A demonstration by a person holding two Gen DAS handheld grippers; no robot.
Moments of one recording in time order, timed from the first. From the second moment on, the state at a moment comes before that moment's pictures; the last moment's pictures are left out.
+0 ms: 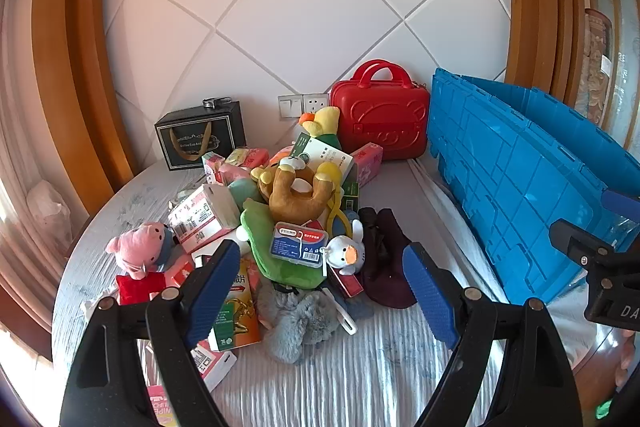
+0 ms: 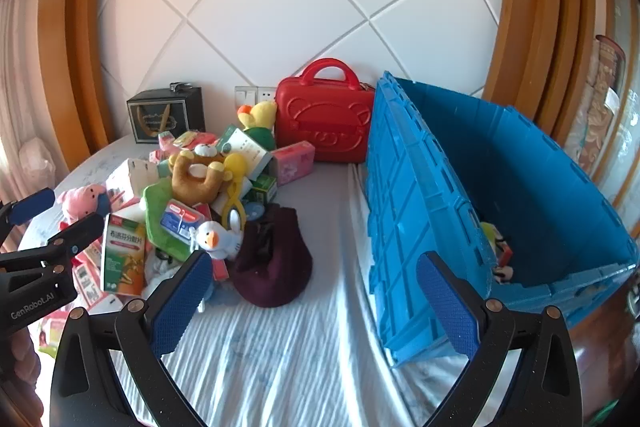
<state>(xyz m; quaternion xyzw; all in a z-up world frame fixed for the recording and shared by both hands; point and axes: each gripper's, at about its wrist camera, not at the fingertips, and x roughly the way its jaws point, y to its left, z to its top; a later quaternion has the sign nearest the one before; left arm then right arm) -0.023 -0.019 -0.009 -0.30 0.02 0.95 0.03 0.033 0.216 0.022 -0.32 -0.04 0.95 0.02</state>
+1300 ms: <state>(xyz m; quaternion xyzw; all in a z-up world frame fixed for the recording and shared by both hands) -0.033 -0.034 -0.019 -0.31 0.01 0.95 0.01 0.019 0.211 0.013 -0.33 -0.04 0.94 0.01</state>
